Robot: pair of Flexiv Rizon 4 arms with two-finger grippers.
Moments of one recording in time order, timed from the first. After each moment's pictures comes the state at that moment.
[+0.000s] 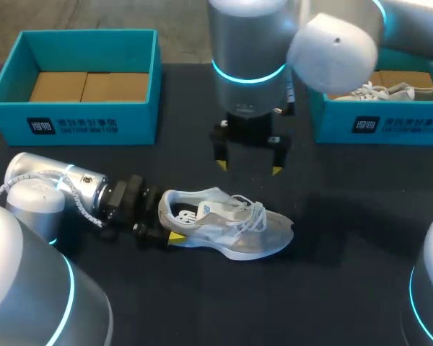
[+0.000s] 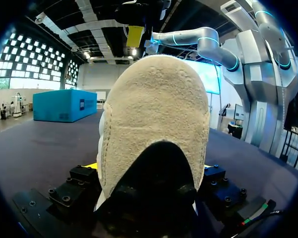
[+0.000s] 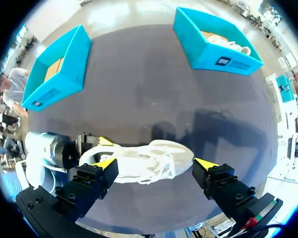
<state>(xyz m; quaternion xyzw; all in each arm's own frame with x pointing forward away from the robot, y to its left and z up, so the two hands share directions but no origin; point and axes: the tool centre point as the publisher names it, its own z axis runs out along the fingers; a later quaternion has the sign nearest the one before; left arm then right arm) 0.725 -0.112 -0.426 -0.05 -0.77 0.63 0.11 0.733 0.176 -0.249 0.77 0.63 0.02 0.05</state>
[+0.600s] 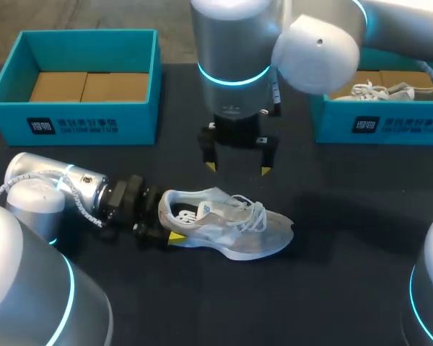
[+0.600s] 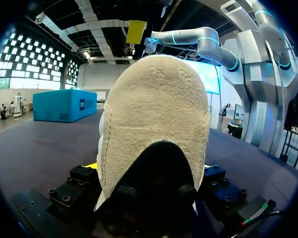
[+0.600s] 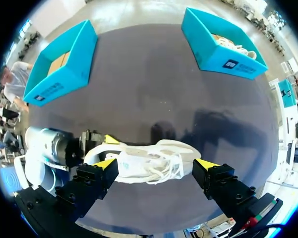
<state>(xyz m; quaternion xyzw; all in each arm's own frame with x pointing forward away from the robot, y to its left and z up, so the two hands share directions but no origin) 0.725 -0.112 -0.426 -0.05 -0.77 0.63 0.11 0.731 0.194 -0.252 0.76 0.65 0.02 0.05</state>
